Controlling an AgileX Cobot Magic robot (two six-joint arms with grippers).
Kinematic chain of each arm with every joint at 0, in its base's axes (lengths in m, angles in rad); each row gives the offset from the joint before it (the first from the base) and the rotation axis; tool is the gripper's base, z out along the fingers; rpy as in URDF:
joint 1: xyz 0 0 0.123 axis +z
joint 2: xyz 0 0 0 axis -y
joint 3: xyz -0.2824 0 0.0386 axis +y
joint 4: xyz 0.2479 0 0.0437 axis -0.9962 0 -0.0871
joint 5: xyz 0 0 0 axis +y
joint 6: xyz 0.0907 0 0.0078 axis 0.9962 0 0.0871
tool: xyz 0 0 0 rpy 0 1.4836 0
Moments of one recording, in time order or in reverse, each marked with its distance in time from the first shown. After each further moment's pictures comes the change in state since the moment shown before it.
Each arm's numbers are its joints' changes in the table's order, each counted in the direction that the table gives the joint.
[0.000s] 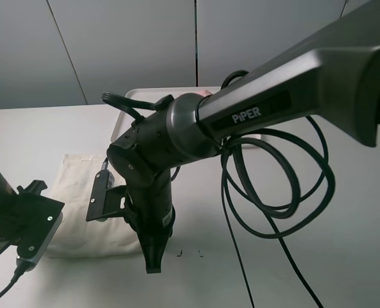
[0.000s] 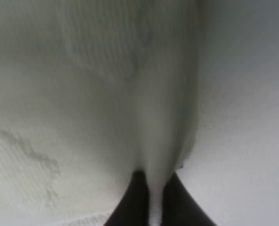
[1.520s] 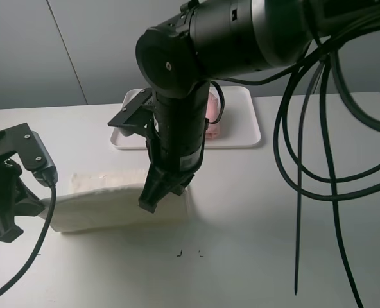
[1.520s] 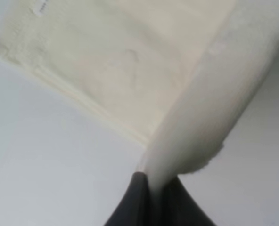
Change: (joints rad) left arm 0.000 0.420 0.002 0.272 0.089 -0.603; right arm -0.117 0.264 0.000 0.055 0.179 0.461
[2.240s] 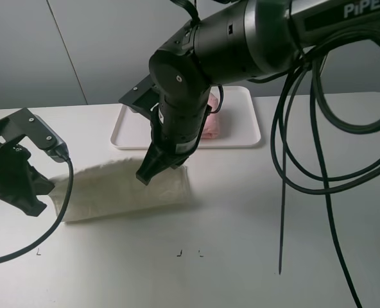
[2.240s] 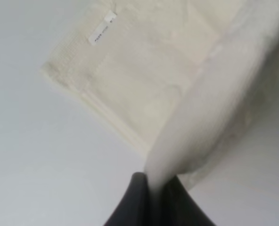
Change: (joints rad) left arm 0.000 -0.078 0.000 -0.018 -0.210 -0.135; right arm -0.039 -0.053 0.000 0.166 -0.225 0.212
